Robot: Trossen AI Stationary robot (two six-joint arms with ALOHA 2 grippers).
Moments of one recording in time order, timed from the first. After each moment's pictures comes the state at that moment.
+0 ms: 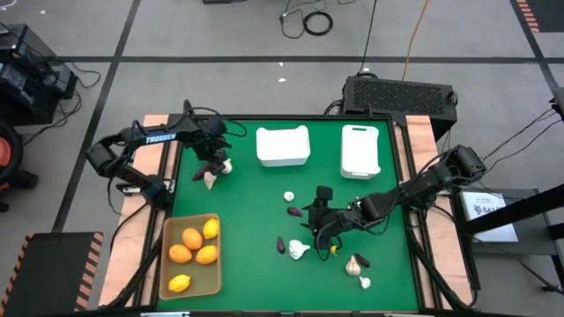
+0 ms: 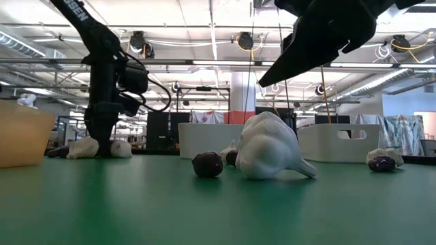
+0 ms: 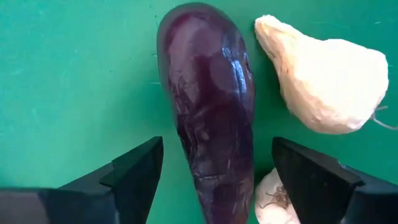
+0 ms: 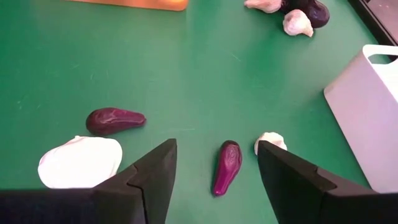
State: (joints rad) left arm 0.77 1.46 0.78 -0.82 0.05 0.09; right arm 0.38 1.55 0.89 -0.09 0.46 0.19
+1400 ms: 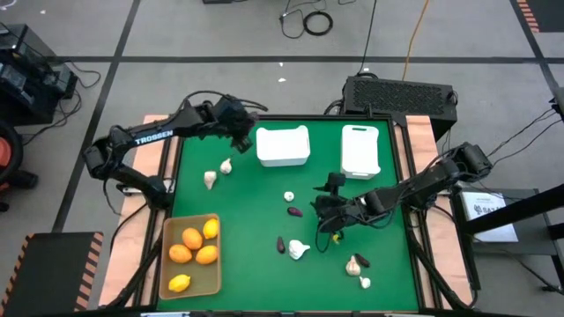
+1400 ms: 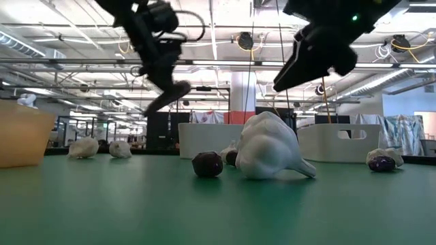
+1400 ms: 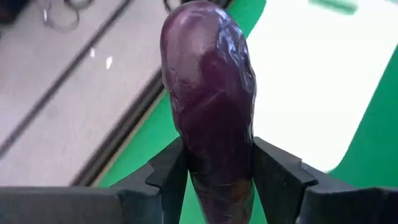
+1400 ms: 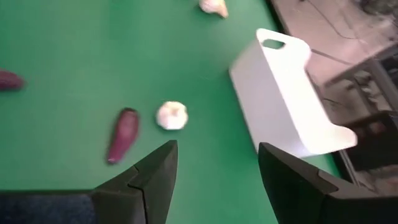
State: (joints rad) left arm 0.53 1.43 1.15 -0.60 -0.15 0.04; right arm 0.34 1.47 0.89 -0.29 0.73 0.12
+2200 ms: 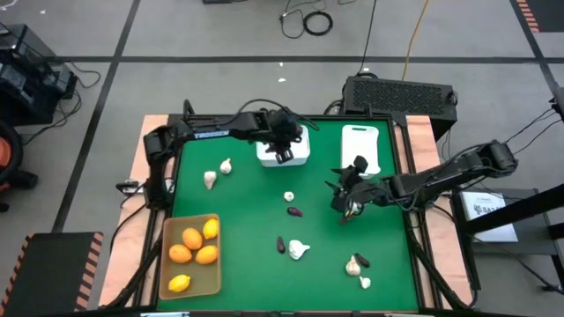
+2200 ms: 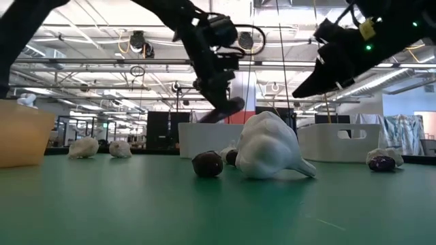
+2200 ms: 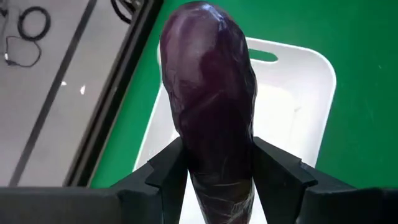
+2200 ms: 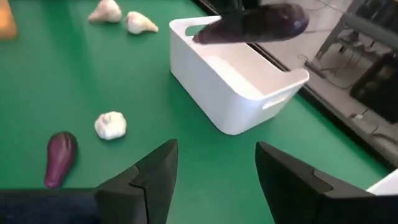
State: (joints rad) left arm 0.36 1.95 1.63 -0.67 -0.18 0.11; right arm 0.20 1.12 0.47 0.05 0.71 0.29
